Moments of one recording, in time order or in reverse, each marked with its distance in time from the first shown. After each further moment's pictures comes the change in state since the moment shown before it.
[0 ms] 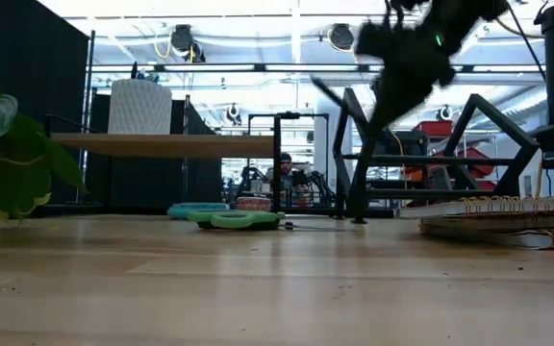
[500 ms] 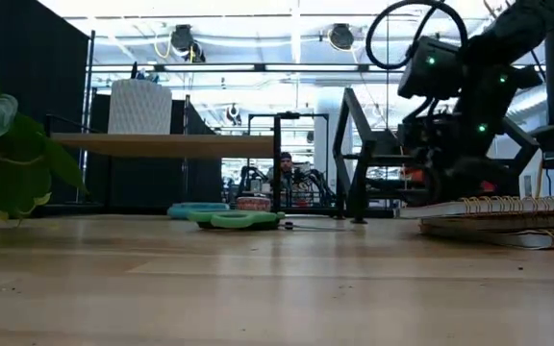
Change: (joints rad) left arm 0.000 -0.003 0.000 -0.005 -0.003 0.080; right arm -0.085 0.000 -0.281 0.092 0.004 -0.056
